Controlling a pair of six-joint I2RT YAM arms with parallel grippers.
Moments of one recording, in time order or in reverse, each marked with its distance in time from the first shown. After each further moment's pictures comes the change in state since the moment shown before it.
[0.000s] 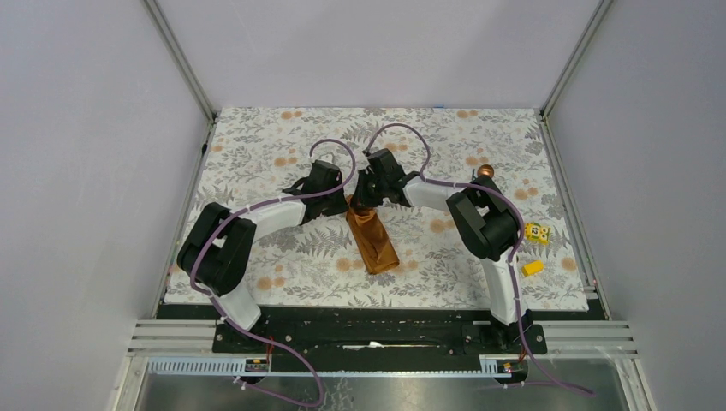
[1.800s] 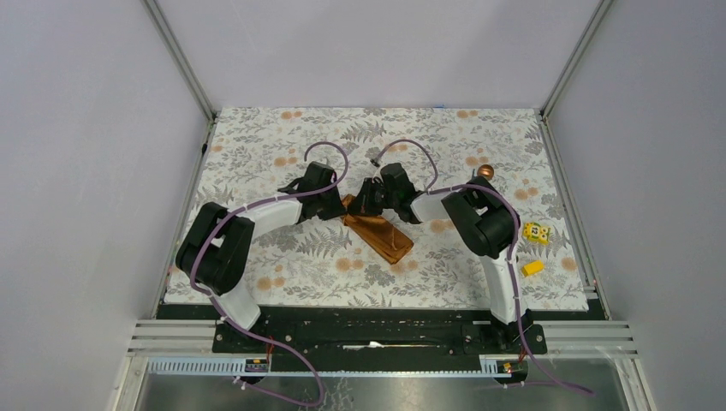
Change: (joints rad) left arm 0.034 0.000 -0.013 -0.047 0.074 -0.050; right arm -0.024 0.021 -0.224 0.447 -0.159 0.136
